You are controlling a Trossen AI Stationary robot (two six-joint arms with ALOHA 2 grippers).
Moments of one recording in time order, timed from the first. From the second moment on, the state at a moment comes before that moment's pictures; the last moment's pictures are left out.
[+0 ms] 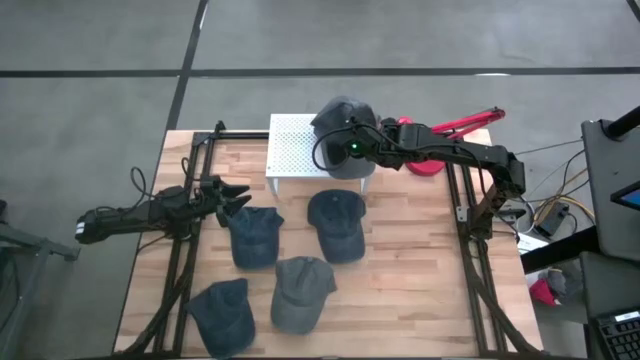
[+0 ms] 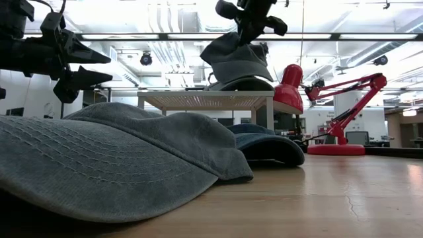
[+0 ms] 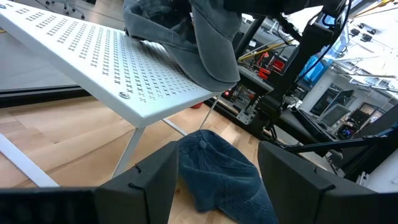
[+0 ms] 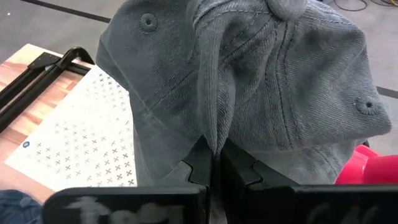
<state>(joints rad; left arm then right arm) 0.09 0.04 0.06 -0.09 -0.26 -0.50 -0.19 1.72 1.77 -0.93 0.69 0.77</state>
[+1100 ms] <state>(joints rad) 0.09 0.04 0.06 -0.09 -0.26 -0.50 -0.19 1.72 1.76 -0.93 0.72 0.86</state>
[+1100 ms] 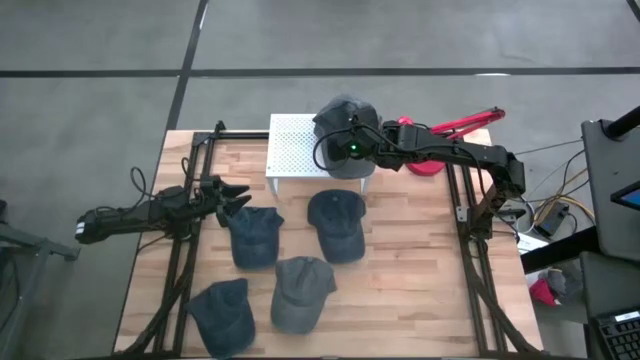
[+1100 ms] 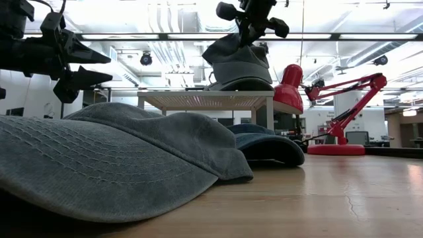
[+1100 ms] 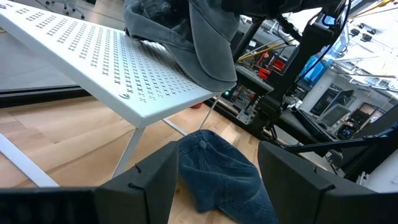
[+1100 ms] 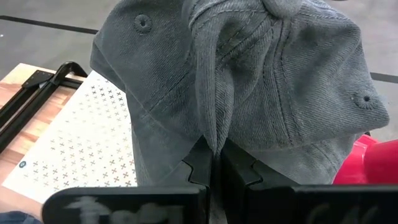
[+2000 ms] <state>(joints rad) 0.09 0.04 0.06 -0.09 -0.26 -0.50 -0.19 1.72 1.76 -0.94 0.77 0.91</state>
